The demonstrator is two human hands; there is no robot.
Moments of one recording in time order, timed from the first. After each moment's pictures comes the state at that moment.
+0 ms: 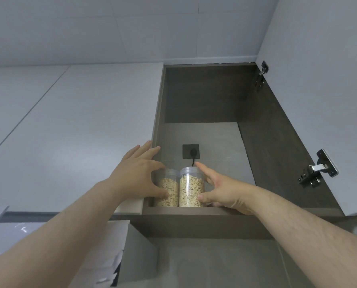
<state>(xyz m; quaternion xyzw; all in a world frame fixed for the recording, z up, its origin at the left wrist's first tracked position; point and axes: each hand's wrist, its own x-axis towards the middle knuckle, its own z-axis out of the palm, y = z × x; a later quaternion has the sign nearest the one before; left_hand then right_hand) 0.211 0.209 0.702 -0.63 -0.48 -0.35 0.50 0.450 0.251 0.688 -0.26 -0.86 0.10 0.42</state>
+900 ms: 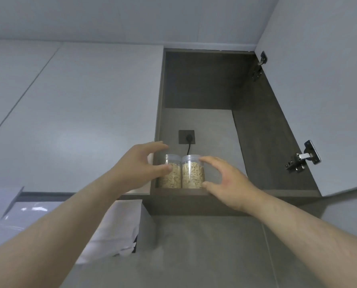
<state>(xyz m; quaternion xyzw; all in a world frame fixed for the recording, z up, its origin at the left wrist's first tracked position) 0.207 0.169 0.662 -0.74 -0.33 -0.56 0.20 0.443 0.205 0.638 -0.29 -0.79 -0.16 0.52</state>
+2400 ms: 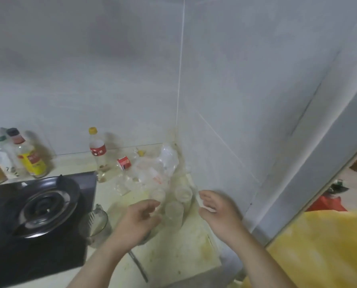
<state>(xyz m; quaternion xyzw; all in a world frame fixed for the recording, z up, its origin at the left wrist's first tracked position) 0.398 0.057 0.003 -0.63 -0.52 -0.32 -0.48 0.630 0.027 0.004 -0.66 -0.53 0.38 0.38</state>
